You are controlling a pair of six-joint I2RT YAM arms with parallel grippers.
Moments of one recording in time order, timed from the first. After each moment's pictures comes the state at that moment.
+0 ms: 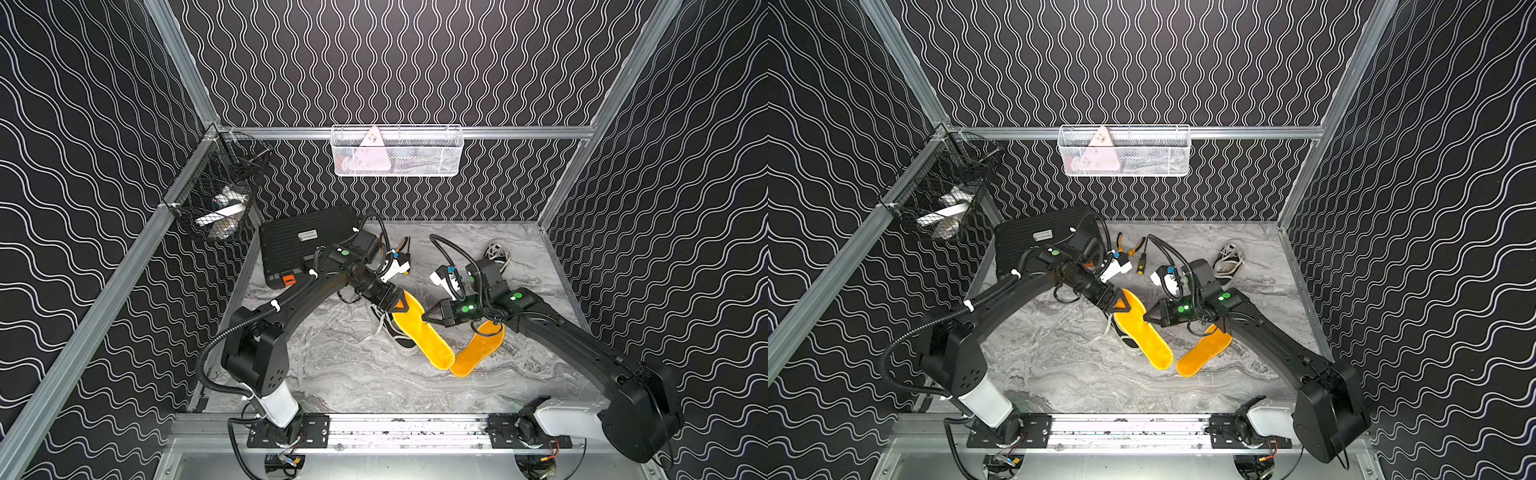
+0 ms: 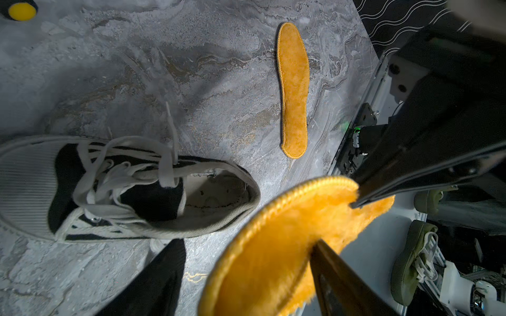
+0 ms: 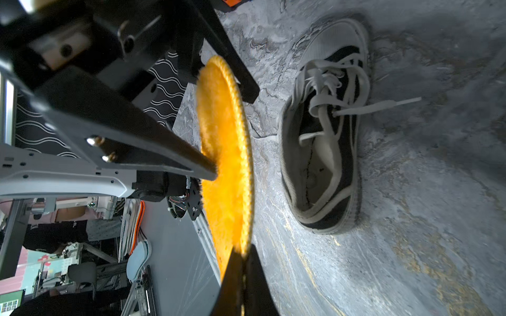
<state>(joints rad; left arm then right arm) -0.44 1.68 1.45 -0.98 0.63 0.11 0.54 1.31 0.96 -0.51 -0.72 0.33</state>
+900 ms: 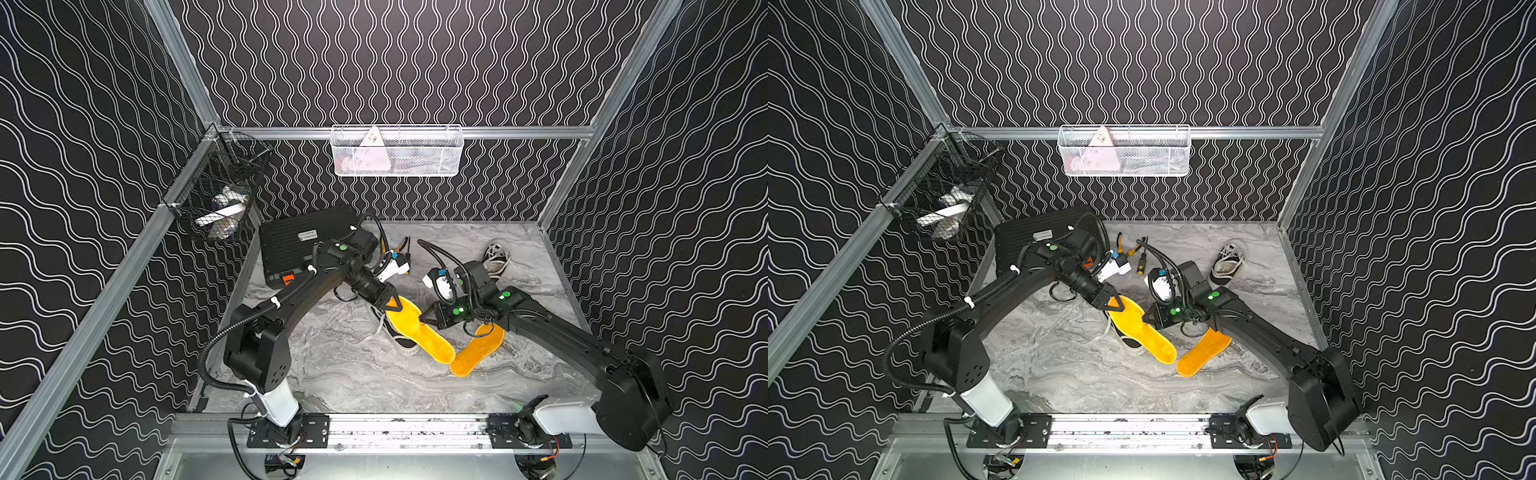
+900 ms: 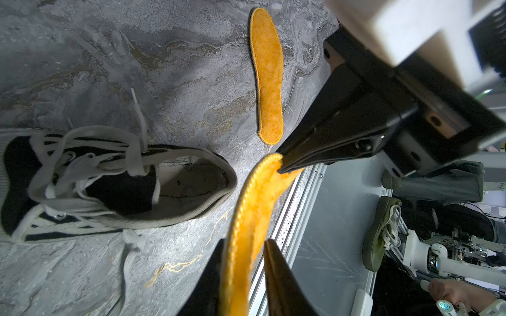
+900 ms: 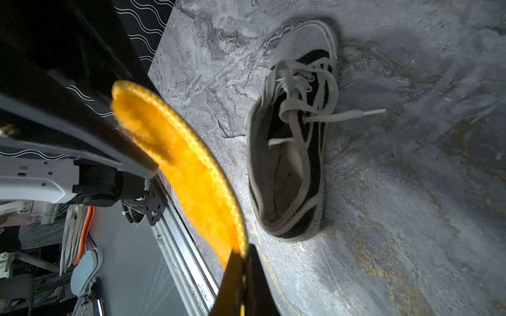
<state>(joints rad) -0.43 1.70 1.51 -1.10 0.74 0.19 0.59 1.36 0.97 -0.51 -0.54 0.26</state>
